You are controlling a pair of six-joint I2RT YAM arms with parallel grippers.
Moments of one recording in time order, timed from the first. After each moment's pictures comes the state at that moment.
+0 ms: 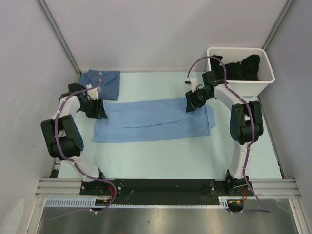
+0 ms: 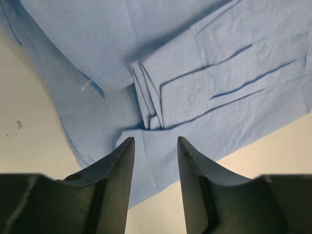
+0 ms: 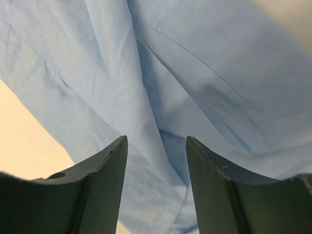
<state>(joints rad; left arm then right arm) 0.27 1.76 1.29 -0.79 0.50 0.29 0.20 1.98 1.56 -0.69 -0.59 -0.41</state>
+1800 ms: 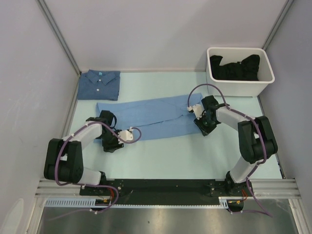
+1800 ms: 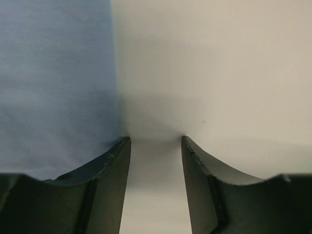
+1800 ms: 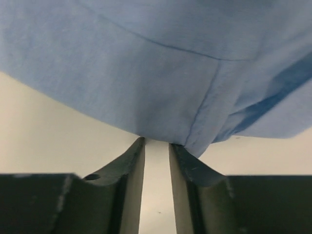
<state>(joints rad) -0.13 1.41 0.74 -0.82 0.23 1.24 0.29 1.69 1.01 -0.62 -0.13 -0.45</state>
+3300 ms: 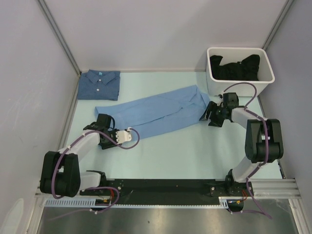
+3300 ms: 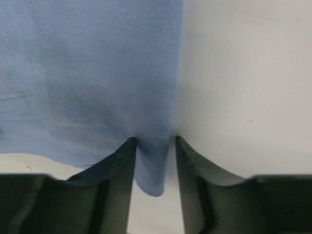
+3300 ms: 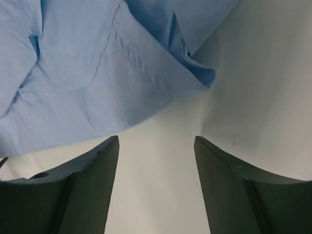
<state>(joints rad) -0.13 1.25 0.60 -0.62 0.10 1.21 0.02 1.65 0.94 -0.31 -0.38 0.41</state>
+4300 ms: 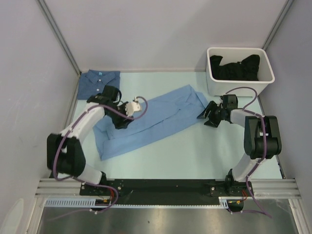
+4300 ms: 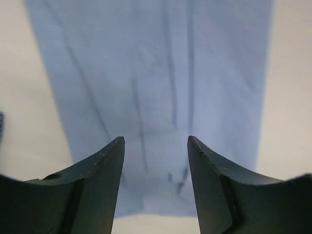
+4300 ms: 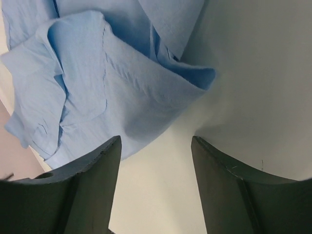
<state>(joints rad) -0.23 1.44 1.12 -0.92 0.40 1.03 0.01 1.72 0.90 -0.15 -0.47 0.62</state>
